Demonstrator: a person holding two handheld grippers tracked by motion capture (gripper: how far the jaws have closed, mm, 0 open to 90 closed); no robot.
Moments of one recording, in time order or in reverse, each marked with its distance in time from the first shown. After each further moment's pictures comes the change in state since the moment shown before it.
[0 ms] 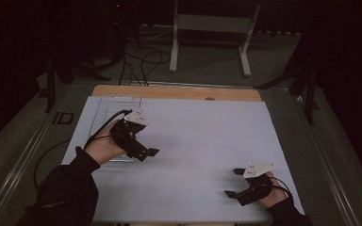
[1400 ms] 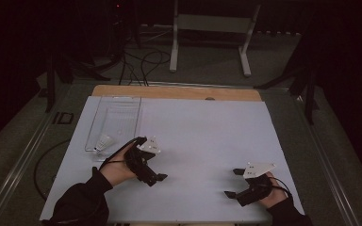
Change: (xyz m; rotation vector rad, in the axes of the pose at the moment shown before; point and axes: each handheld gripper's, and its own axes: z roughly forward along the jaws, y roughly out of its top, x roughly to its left) left arm -0.034 -0.045 0.061 0.050 -0.070 0.055; right arm 0.001 0.000 0.000 -0.003 0.008 -0.003
